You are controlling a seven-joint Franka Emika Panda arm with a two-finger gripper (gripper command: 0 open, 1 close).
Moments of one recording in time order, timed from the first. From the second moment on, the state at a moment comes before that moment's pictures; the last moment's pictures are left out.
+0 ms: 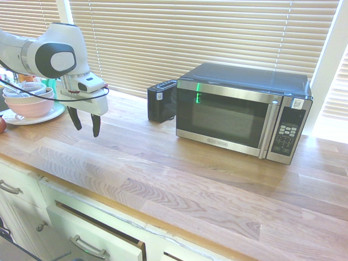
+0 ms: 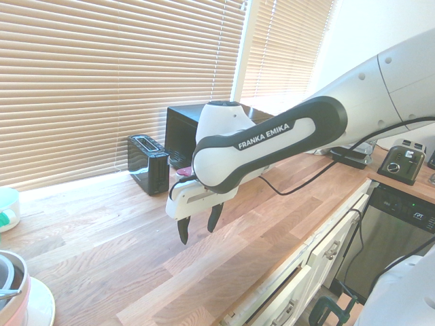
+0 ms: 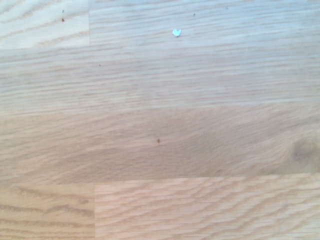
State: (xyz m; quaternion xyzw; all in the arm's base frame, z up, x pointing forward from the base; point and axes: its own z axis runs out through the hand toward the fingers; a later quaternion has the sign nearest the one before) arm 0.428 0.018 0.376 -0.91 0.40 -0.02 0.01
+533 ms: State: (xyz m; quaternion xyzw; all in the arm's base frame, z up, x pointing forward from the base) arm 0.446 0.001 0.394 -0.91 0.40 -0.10 0.02
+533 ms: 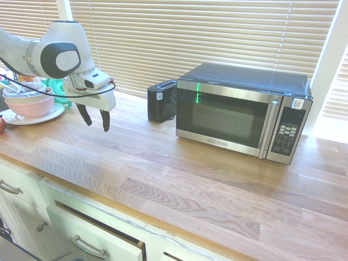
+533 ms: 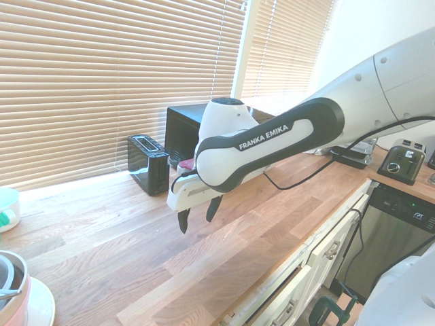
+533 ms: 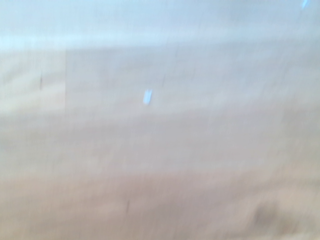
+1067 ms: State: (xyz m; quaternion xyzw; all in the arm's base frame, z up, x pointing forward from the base) arm 0.511 -0.018 0.442 -0.89 0.42 -0.20 0.00
